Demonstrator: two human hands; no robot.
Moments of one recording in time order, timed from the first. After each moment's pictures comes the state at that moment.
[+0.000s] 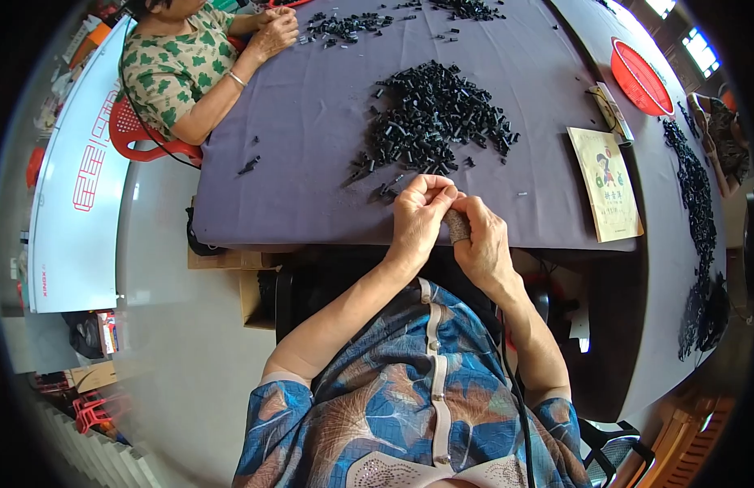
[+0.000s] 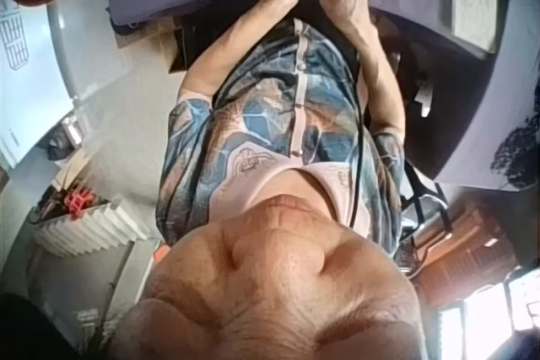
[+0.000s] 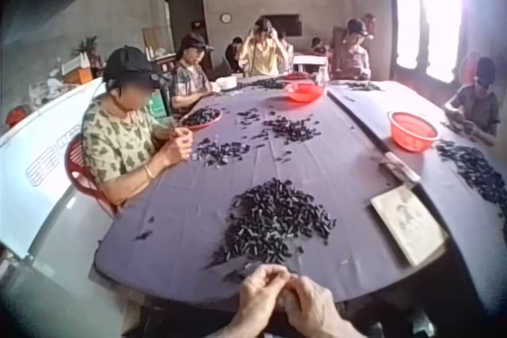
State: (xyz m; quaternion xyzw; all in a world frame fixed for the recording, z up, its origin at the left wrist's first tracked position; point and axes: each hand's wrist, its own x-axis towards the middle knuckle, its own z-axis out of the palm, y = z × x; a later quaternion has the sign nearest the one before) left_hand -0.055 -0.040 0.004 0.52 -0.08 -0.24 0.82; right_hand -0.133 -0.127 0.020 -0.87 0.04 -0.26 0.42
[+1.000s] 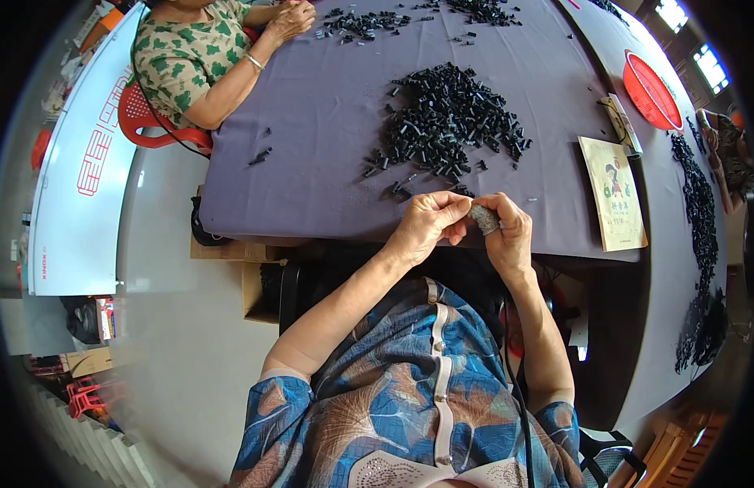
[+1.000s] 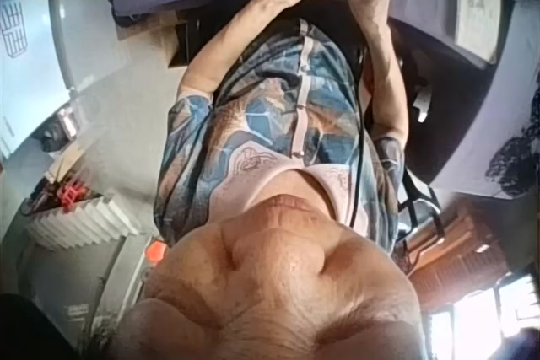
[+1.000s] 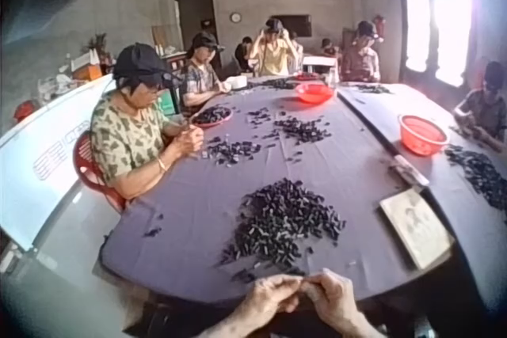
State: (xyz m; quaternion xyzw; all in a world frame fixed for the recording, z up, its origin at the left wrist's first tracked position) left_hand -0.044 -0.019 -0.009 0.47 -0.12 -0.42 0.77; right_hand -0.129 -0.151 0.008 -0.85 0.03 -0.29 0.44
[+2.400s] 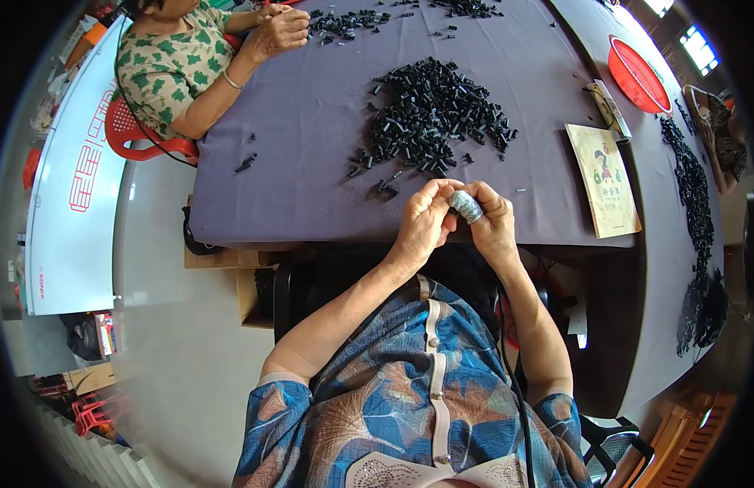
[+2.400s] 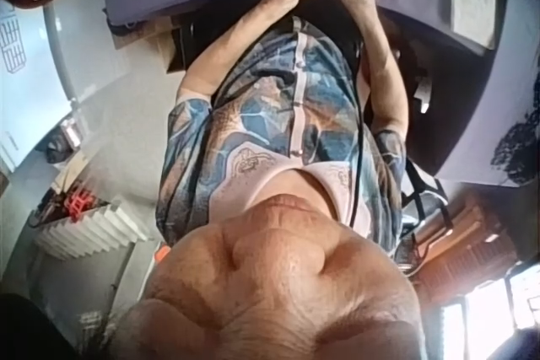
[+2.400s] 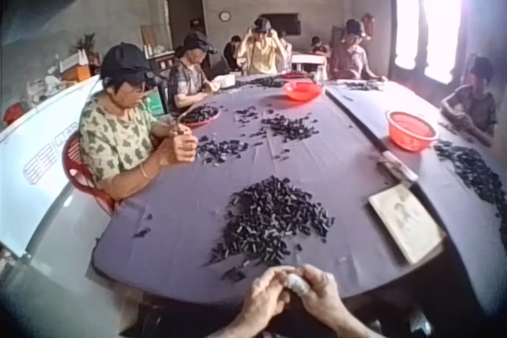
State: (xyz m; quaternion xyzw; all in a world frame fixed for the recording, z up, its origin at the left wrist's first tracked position) left_hand -0.059 -0.027 0.000 0.54 -0.12 -0.37 0.75; right_hand -0.121 -0.150 -0.012 -0.74 0.09 -0.20 0.64
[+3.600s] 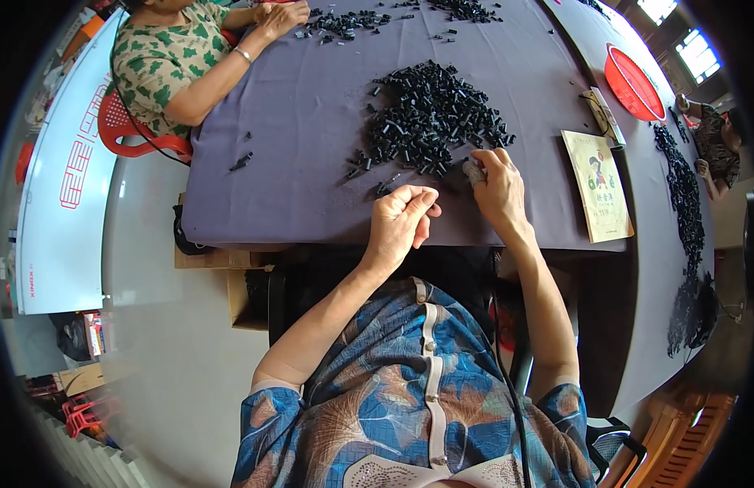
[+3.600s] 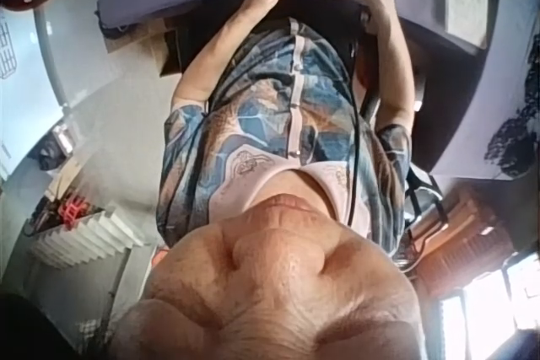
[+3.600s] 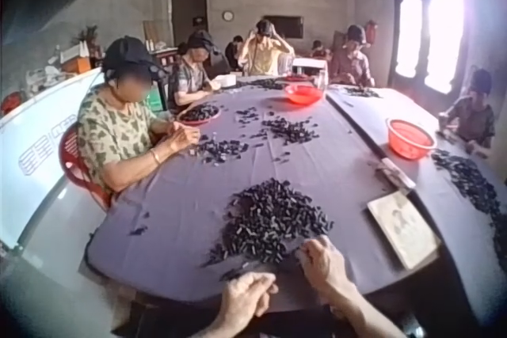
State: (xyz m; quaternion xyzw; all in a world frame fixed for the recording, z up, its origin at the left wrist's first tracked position) left_hand -0.047 -0.004 -0.004 0.58 -0.14 -0.27 0.76; right_hand -0.084 -0.187 0.001 -0.93 0.16 -0.24 0.23
